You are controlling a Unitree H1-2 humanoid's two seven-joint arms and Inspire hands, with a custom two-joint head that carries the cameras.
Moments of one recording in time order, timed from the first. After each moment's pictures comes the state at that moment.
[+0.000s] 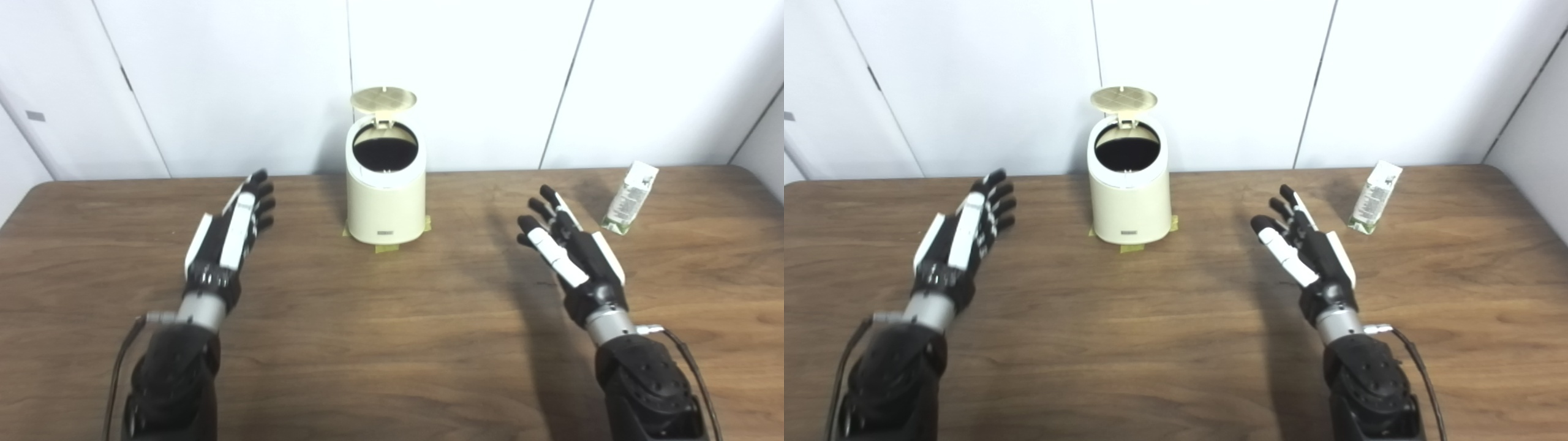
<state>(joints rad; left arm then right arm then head) -0.18 0.06 0.13 -0.25 0.03 0.42 -0.15 -0.11 -0.11 -0.12 -0.26 0.05 0.35 0.01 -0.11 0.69</state>
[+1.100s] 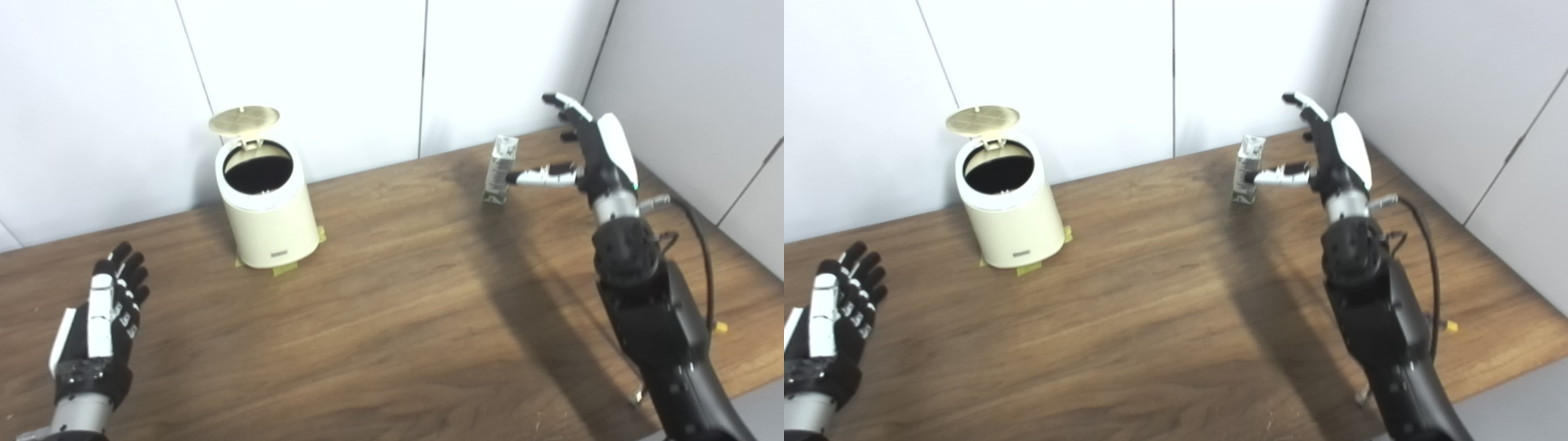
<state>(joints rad) -0.15 0.13 0.13 -0.24 -0.12 0.41 -0.13 -0.28 -0.44 -0.18 -0.15 -0.43 0.43 -0.07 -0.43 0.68</state>
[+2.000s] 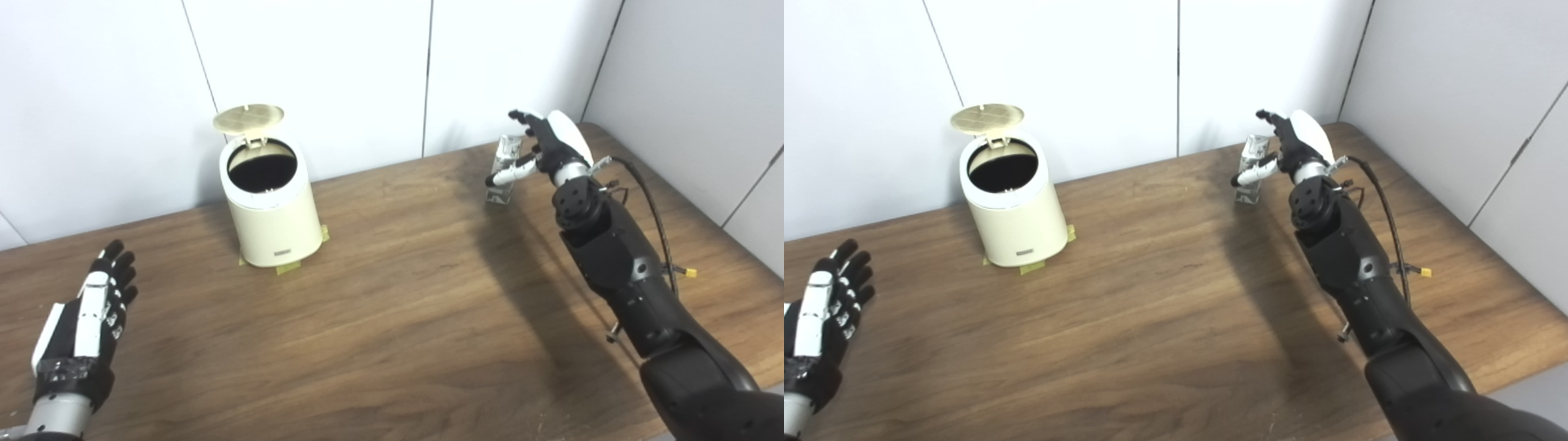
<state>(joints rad) -0.16 0.20 0.09 -0.28 -0.11 0.46 -0.16 -0.51 -0.50 -0.02 0.35 -0.46 0.37 -0.07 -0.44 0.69</state>
